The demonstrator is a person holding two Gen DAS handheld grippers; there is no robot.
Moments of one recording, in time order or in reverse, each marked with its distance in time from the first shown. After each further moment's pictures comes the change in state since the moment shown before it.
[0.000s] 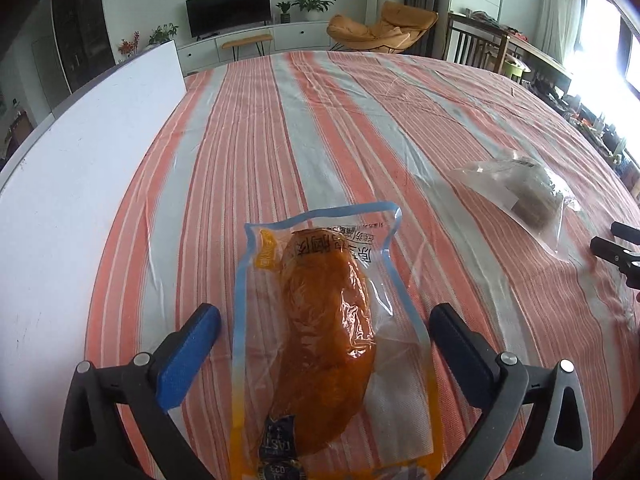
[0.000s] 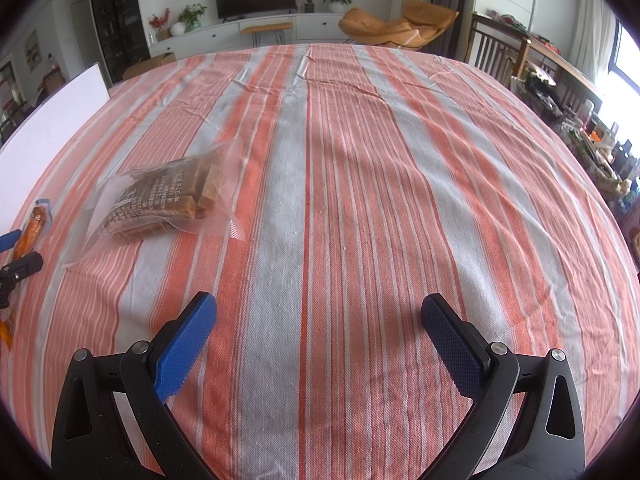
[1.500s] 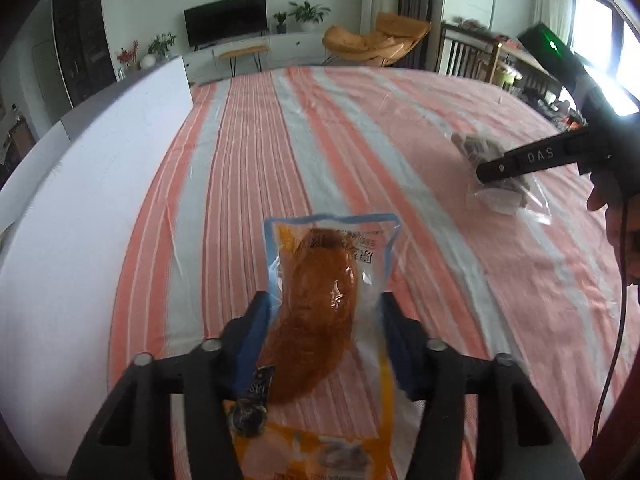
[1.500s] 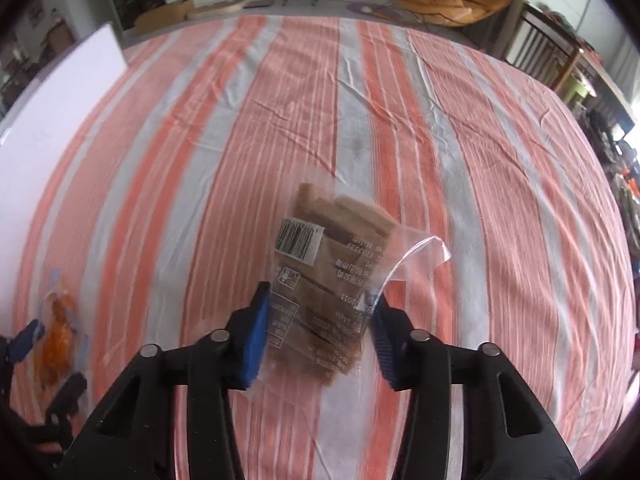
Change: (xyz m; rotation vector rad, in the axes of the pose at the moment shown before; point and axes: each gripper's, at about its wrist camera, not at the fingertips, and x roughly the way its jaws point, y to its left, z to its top) left arm -0.042 0.001 -0.005 -0.001 -0.053 -0.029; right arm 0.033 0.108 0.099 -0.089 0.220 0.047
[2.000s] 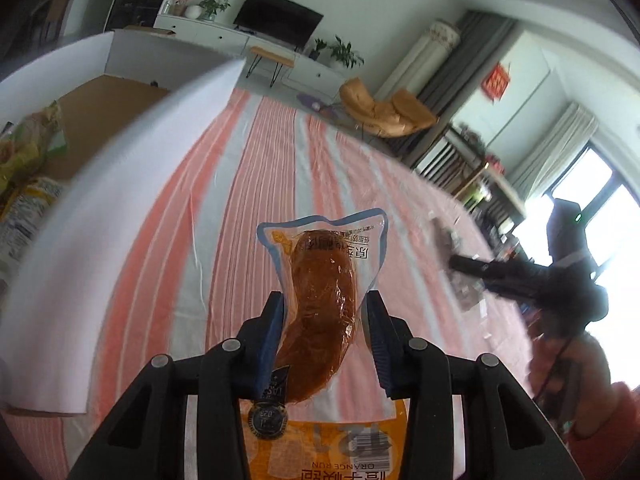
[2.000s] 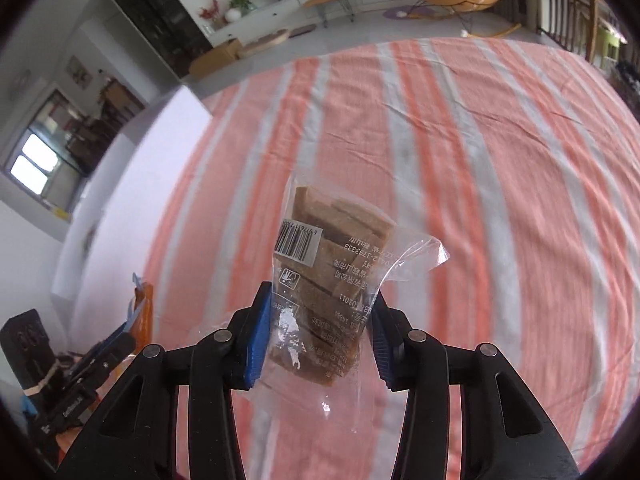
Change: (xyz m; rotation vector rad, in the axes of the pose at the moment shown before) left arm -0.082 0.072 0.011 -0.453 -0.155 -0.312; right arm -0.072 -0.002 -0.016 0.119 -0.078 0.370
